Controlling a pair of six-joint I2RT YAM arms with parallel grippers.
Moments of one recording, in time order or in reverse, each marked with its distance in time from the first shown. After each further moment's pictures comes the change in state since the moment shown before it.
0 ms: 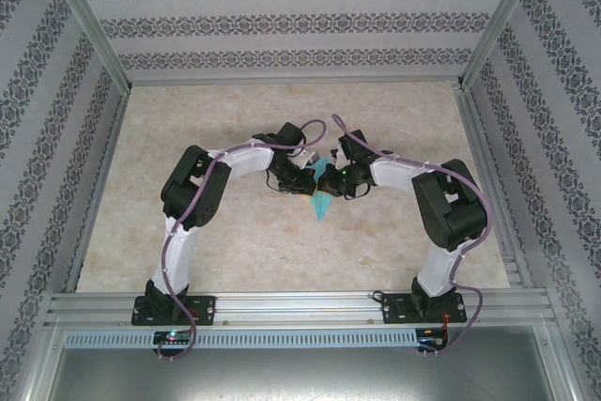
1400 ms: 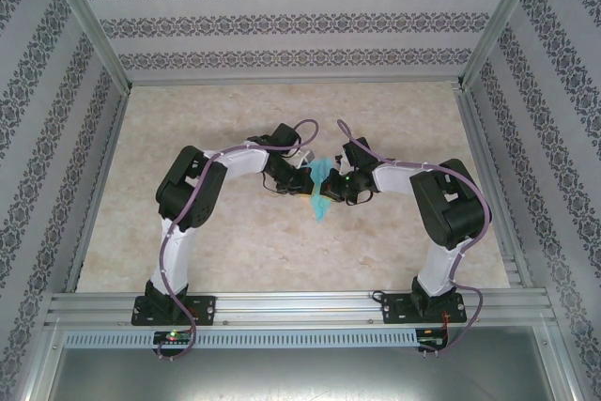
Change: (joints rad) left arm 0.020 -0.048 -0.069 0.081 0.038 -0.110; right arm -0.028 0.009 -0.088 0.105 -0.017 0.055
